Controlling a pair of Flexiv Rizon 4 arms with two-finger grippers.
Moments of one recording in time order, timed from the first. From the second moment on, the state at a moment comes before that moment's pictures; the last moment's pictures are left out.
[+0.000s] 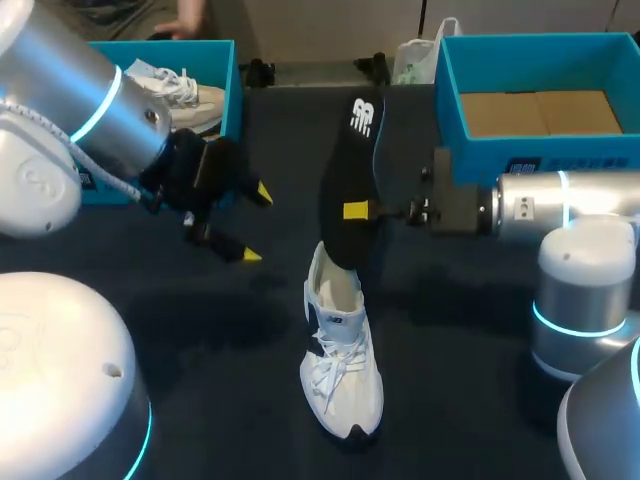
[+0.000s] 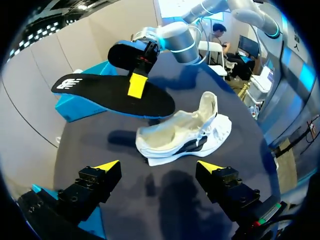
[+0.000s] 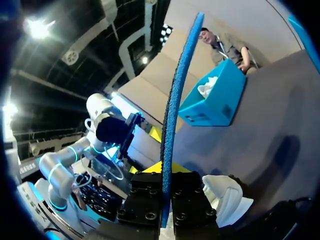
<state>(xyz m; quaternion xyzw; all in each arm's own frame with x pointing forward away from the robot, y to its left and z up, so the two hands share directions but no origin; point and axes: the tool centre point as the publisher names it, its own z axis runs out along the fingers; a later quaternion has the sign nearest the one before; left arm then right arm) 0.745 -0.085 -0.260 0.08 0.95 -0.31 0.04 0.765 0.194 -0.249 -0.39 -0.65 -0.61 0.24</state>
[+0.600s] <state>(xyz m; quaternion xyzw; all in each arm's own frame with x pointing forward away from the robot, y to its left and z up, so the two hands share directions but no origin) 0.729 -0.086 -0.293 0.06 0.95 -0.29 0.01 0.764 0.198 -0.259 -0.38 -0.65 -0.62 0.23</state>
